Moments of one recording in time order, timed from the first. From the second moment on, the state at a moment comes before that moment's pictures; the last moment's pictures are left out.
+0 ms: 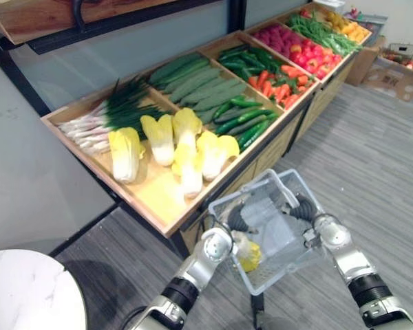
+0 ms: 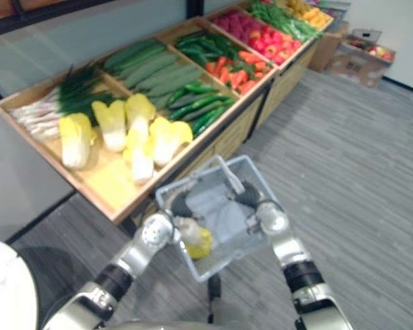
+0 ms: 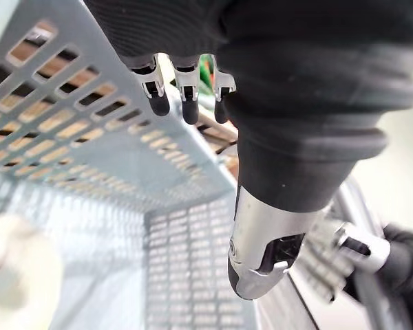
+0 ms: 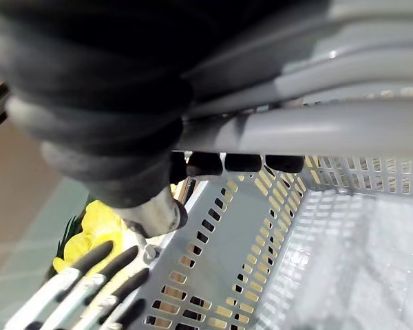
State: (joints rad) left arm -0.30 0.08 -0.40 0.40 0.46 -0.08 0.09; right arm -0.27 -0.34 0.15 0.38 -0.20 0.01 0.15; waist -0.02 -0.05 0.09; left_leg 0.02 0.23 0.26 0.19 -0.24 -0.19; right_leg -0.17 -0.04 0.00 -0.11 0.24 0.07
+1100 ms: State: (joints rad) left arm 0.25 0.05 0.74 1.03 0.24 -0.03 0.37; right arm 0.00 -0.22 -0.19 0.84 -0.32 -0.07 -0.09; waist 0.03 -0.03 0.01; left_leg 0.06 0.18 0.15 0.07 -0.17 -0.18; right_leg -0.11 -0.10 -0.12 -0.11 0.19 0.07
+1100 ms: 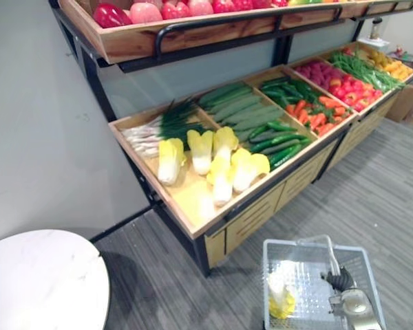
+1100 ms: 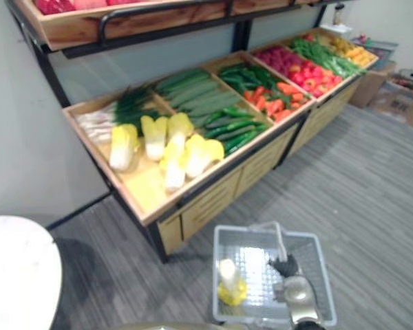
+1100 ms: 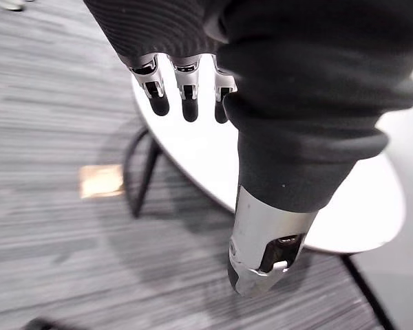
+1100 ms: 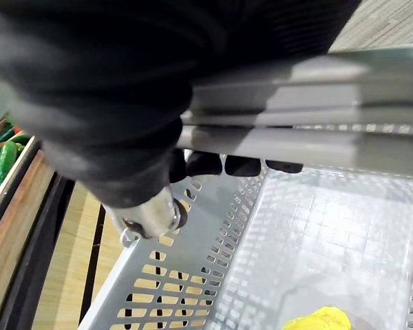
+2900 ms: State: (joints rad) left arm 0.19 0.22 0.38 0.98 0.41 -0.07 0.22; right arm -0.05 -0.24 -0.26 0.72 -0.30 -0.08 -0.12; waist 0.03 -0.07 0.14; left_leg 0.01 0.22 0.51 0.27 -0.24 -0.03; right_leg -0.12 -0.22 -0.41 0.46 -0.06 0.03
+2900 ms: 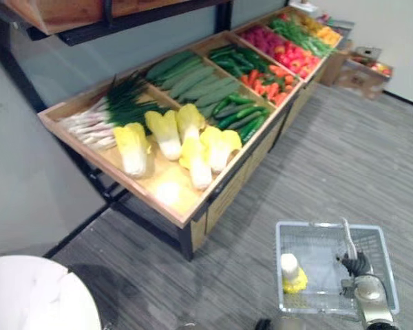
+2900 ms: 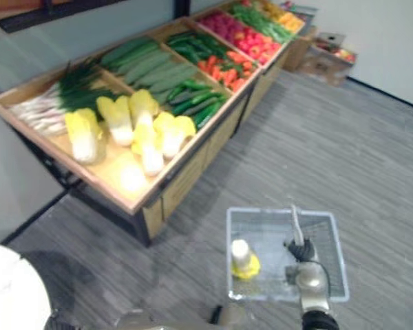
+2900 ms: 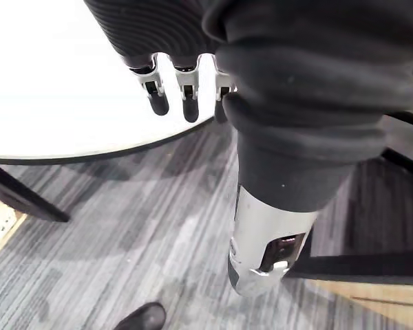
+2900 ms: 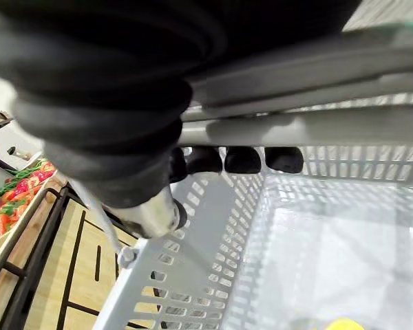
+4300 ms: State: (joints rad) left arm 0.17 0.18 0.20 0.99 0.40 -0.08 0.23; right arm -0.06 -0.24 -0.14 0.57 -0.30 -0.07 -0.17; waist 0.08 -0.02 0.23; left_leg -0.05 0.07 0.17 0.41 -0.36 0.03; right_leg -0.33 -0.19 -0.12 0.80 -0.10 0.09
